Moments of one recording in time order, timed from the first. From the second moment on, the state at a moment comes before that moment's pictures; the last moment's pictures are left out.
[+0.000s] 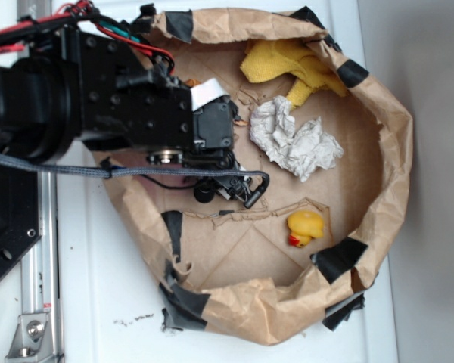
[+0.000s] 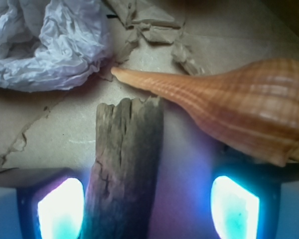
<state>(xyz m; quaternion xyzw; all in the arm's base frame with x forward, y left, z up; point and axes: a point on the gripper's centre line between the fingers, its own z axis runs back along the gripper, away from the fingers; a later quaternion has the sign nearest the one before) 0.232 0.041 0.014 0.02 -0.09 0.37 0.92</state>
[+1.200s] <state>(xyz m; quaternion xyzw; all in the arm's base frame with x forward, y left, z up) 0.213 0.038 0.046 0.00 -0.07 0.24 0.97</state>
